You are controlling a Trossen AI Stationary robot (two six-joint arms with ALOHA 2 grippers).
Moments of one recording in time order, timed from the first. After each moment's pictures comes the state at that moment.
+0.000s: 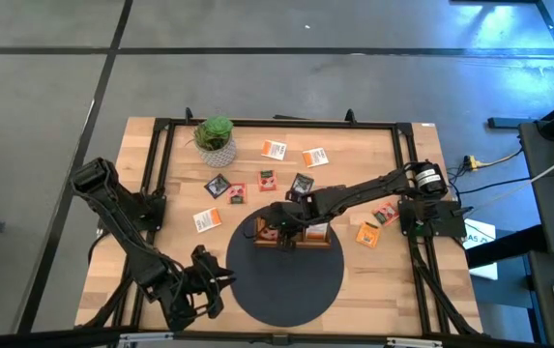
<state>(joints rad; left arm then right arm) -0.91 1.59 1.12 -0.56 -0.85 -1.29 0.15 1.95 1.41 -0.51 0.10 0.30</state>
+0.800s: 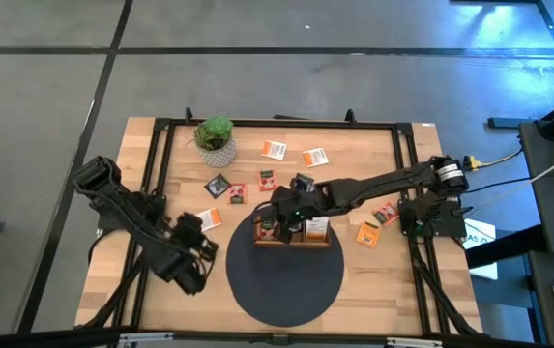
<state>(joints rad) -0.77 1.59 1.12 -1.44 -0.57 -1.98 0.16 1.79 1.41 -0.45 0.21 0.43</state>
